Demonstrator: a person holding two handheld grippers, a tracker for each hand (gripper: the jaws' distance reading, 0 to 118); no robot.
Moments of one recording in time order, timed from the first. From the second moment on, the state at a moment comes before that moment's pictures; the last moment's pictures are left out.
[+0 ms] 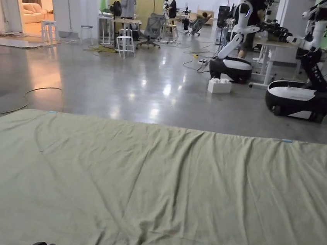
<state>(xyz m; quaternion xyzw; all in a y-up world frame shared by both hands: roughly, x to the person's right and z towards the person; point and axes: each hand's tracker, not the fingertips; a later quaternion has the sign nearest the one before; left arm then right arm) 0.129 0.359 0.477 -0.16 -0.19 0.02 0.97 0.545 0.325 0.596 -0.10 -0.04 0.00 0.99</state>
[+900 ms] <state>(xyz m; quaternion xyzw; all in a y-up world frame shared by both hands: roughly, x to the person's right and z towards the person) 0.035 0.105 0.298 -0.45 -0.15 0.43 0.77 0.536 0.284 0.603 -0.23 -0.04 -0.02 0.97</state>
